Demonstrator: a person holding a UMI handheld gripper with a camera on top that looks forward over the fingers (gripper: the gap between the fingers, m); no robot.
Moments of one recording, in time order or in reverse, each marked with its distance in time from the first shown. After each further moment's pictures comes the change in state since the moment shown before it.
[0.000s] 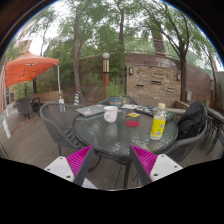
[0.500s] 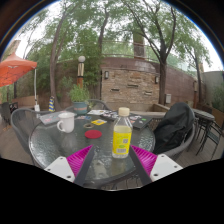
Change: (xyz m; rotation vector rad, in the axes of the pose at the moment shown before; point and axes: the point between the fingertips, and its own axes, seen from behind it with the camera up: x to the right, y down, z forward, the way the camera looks) arm 0.175 -0.025 0.102 0.058 0.254 0.032
